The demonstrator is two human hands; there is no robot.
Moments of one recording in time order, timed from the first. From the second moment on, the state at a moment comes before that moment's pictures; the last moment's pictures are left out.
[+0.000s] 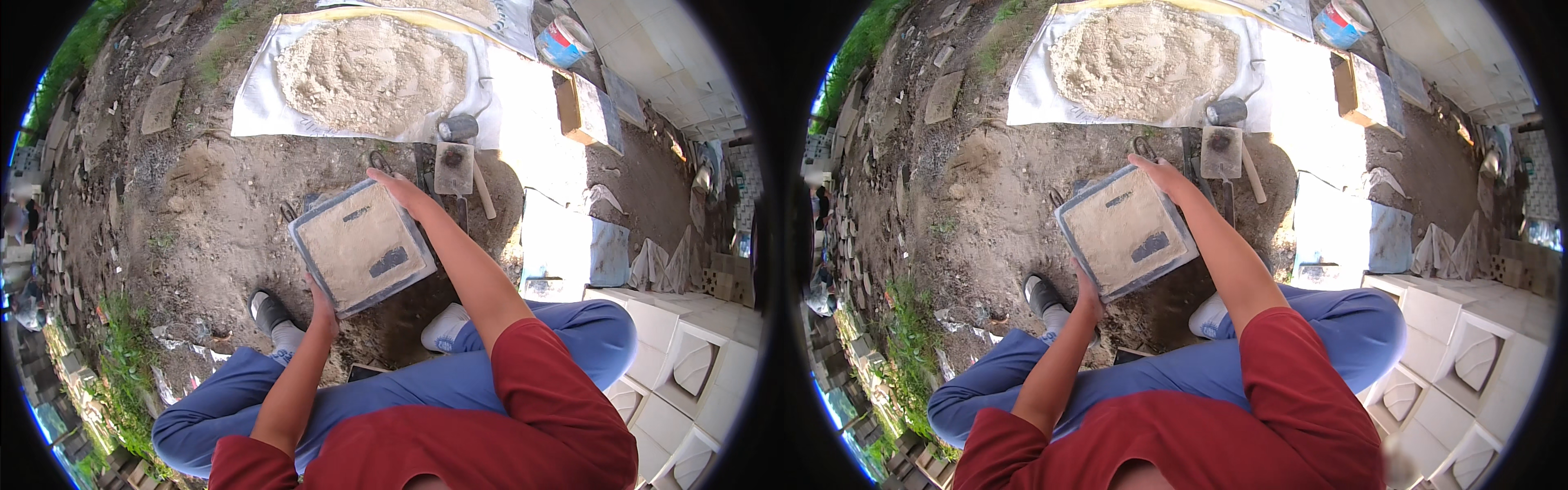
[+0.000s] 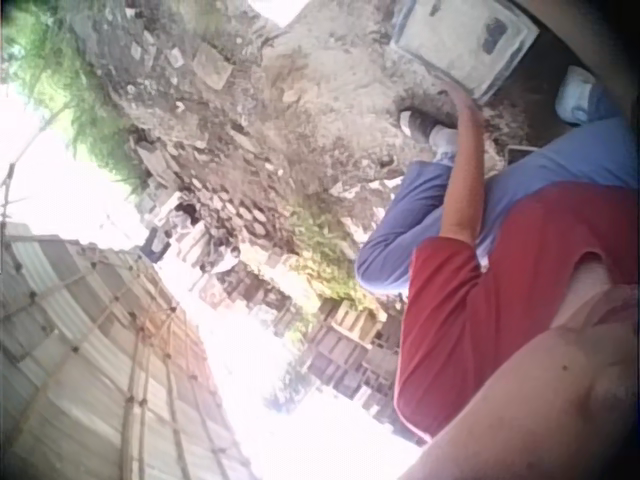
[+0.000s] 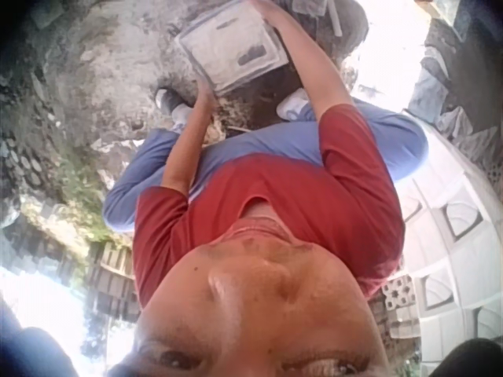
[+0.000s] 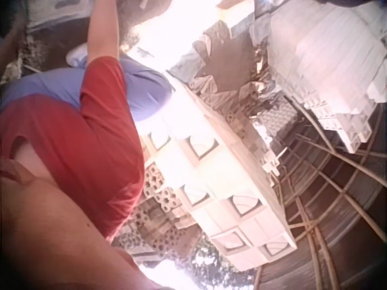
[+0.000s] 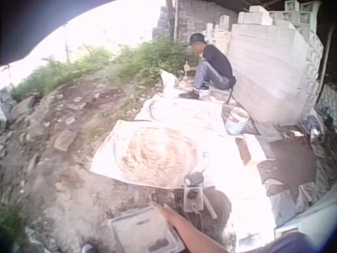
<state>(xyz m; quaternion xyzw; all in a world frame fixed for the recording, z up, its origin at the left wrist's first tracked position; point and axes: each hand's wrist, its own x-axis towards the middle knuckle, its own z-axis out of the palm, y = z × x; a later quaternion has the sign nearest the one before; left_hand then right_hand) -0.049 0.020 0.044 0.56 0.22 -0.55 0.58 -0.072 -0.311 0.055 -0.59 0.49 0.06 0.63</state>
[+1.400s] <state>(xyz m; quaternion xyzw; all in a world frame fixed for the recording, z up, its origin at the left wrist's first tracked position) 0.015 0.021 0.094 0.51 0.24 -0.56 0.60 -0.094 -0.289 0.049 -0.34 0.52 0.02 0.78</state>
